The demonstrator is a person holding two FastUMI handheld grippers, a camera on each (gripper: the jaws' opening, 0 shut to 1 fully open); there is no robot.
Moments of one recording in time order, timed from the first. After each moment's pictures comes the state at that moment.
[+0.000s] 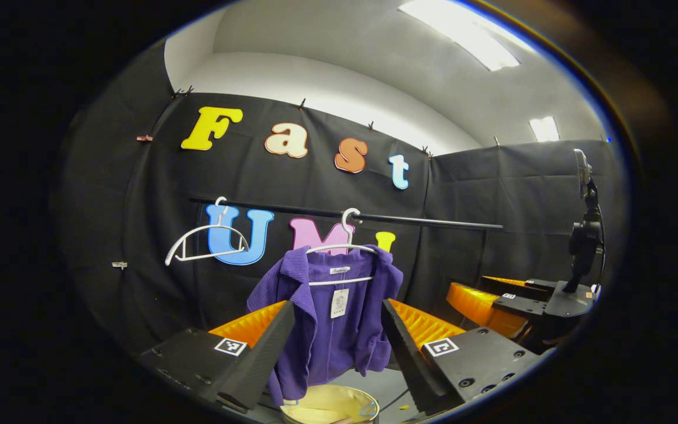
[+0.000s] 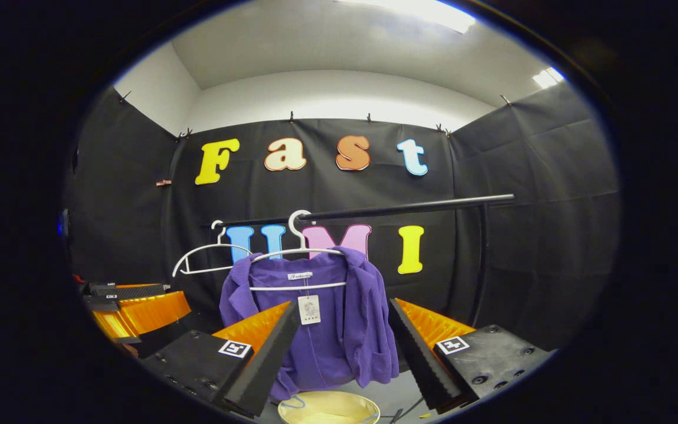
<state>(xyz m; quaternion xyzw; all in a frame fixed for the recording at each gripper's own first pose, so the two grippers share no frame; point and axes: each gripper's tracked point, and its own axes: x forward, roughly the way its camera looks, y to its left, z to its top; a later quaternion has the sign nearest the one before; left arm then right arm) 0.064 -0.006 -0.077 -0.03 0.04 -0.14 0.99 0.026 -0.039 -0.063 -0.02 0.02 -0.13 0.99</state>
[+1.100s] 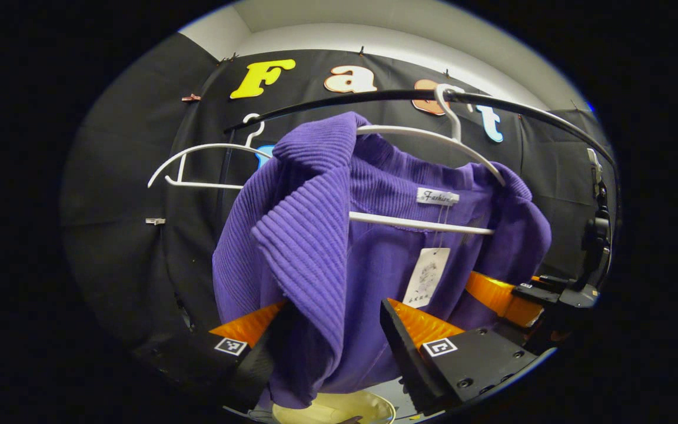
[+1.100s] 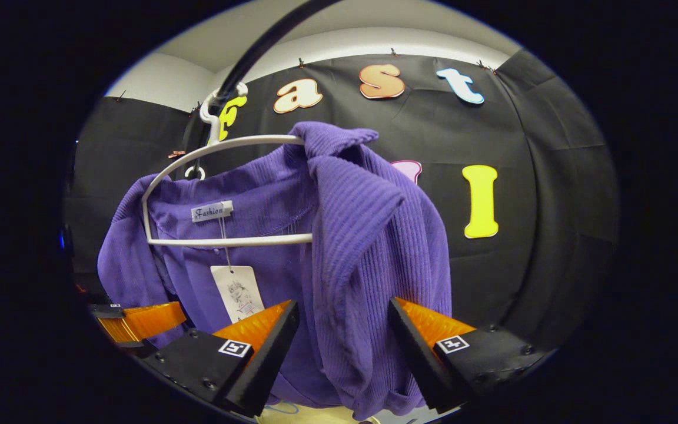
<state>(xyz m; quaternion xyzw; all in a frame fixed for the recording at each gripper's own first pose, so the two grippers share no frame) 0.267 0.000 -0.236 -0.04 0.12 0.08 0.99 0.250 -0.117 -0.238 0.04 0.11 0.04 0.99</state>
